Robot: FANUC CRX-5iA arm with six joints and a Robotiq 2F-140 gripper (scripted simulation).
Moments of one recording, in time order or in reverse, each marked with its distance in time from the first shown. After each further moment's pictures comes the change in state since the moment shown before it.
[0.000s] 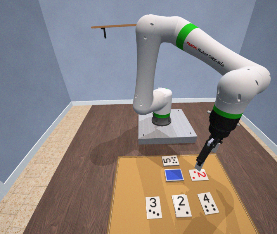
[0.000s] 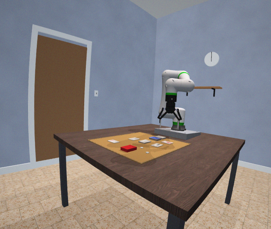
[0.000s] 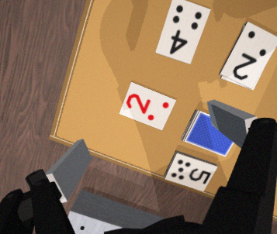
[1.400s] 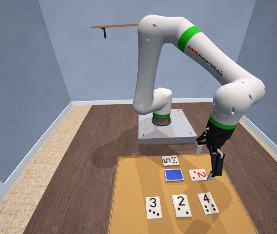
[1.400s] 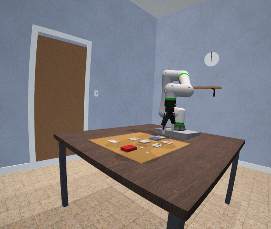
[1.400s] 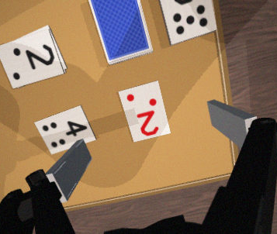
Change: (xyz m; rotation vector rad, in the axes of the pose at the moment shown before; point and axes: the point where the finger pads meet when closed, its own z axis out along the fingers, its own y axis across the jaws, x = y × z) arm 0.000 0.004 0.042 -0.001 -0.001 2.220
